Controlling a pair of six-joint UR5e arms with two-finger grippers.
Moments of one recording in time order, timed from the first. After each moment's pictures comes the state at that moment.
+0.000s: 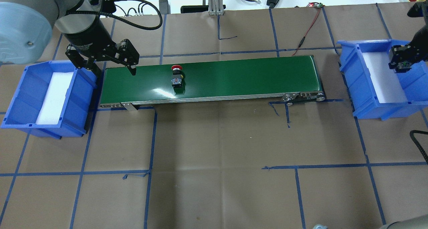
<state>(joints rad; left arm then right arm) -1.54 -1.63 -1.57 -1.56 1.55 0.02 1.03 -1.35 1.77 -2.12 -1.56 -0.50</state>
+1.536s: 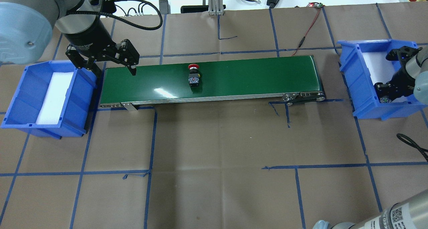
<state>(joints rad) -1.54 -1.63 -1.57 -1.56 1.55 0.02 0.98 -1.23 1.91 -2.27 -1.56 -0.57</state>
